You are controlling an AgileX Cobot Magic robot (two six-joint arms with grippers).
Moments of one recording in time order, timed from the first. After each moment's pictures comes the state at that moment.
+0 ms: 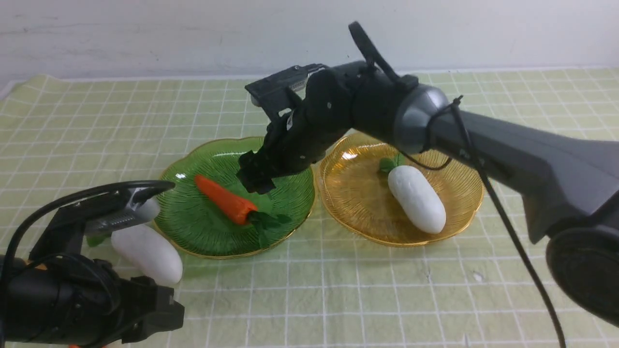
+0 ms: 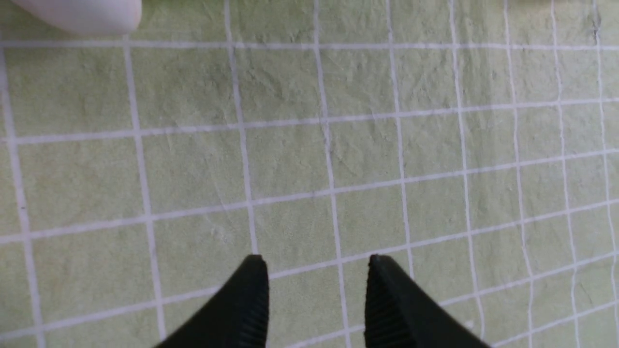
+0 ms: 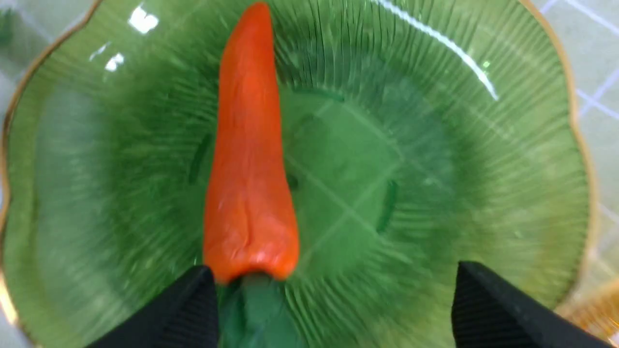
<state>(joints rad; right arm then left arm) 0.65 2.24 -2.04 0.17 0.91 -0.18 -0.08 1.11 -0.60 -0.61 0.78 0.27</state>
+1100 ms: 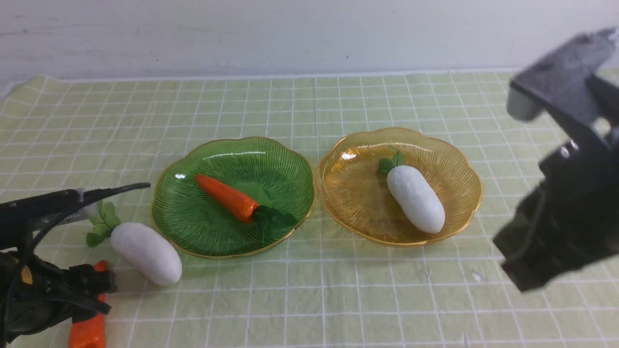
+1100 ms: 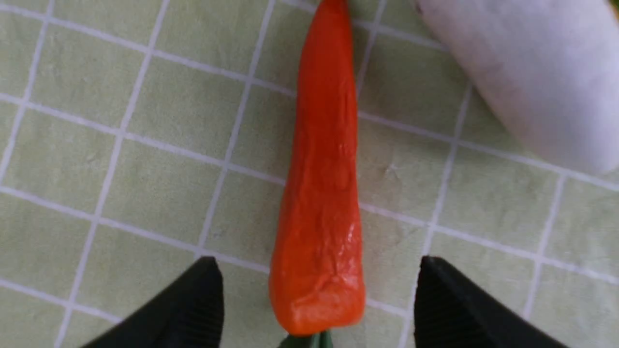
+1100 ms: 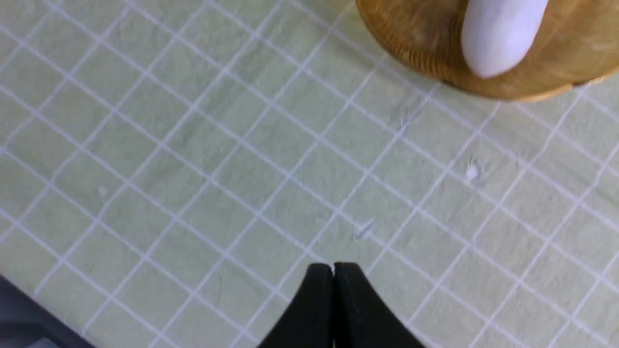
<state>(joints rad) 0.63 1.16 -1.14 0.02 1.26 -0.04 -0.08 1.25 -0.60 0.25 0.63 -0.56</state>
